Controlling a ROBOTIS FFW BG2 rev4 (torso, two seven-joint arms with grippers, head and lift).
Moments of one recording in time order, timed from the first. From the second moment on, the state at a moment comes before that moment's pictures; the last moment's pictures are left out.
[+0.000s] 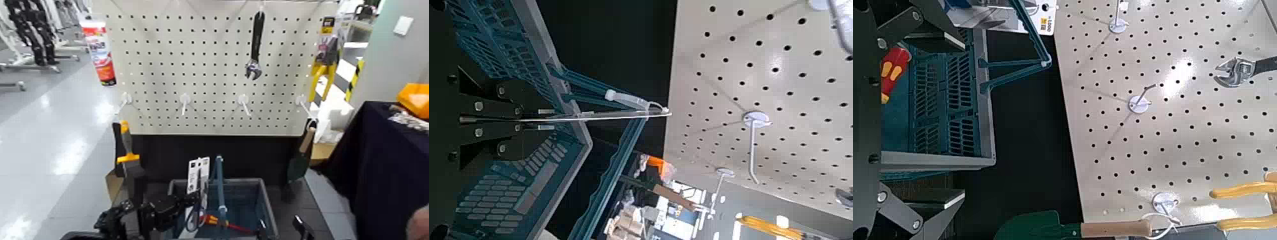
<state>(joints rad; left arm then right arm) -0.07 0.08 -0.06 -1.52 0.15 0.31 -0.82 0.42 -0.14 0.20 -1.84 -0.24 -0.12 0.02</state>
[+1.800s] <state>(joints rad) 0.39 0.00 -0.03 -1.79 0.11 -0.12 -0.22 0.47 -0.14 0.17 -1.87 -0.17 -0.16 0.00</state>
